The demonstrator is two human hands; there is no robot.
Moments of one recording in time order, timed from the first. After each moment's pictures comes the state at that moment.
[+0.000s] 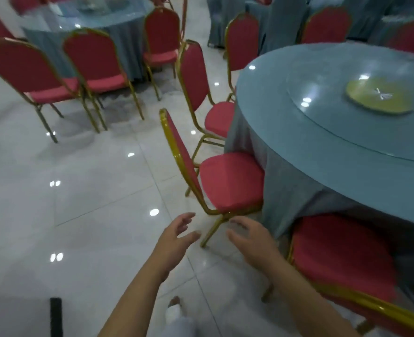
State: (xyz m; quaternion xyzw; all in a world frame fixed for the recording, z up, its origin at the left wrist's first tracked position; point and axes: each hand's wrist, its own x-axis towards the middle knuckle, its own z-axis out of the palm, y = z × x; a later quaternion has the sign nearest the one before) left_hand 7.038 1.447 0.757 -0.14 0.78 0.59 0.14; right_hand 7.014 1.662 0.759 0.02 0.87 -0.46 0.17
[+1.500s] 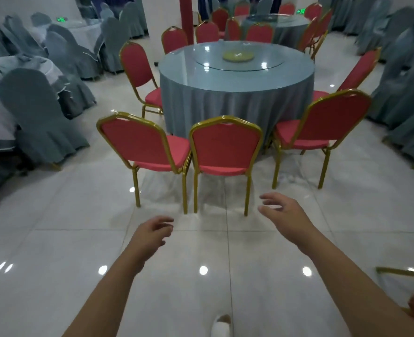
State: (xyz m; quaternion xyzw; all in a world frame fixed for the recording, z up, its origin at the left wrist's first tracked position) left_hand 6.168 0.632 0.786 -0.39 0.70 0.60 -0.05; right_hand 5.967 0.903 0.841 -0.17 0.82 -0.50 0.22
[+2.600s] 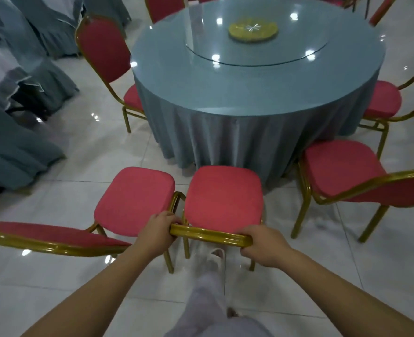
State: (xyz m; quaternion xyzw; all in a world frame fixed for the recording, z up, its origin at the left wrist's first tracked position) left_hand 5.531 0.346 0.713 -0.26 0.93 0.21 0.11; right_hand 5.366 0.601 0.724 -0.39 0.83 -0.20 0.35
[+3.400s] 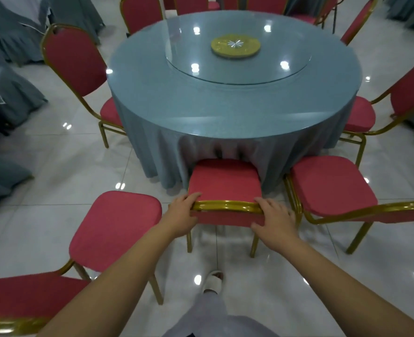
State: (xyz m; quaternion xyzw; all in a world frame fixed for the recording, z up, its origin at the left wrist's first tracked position) left_hand 5.363 0.280 0.717 -0.22 0.91 0.32 0.11; right_hand 5.253 0.532 0.740 -0.23 0.94 -0.14 0.20
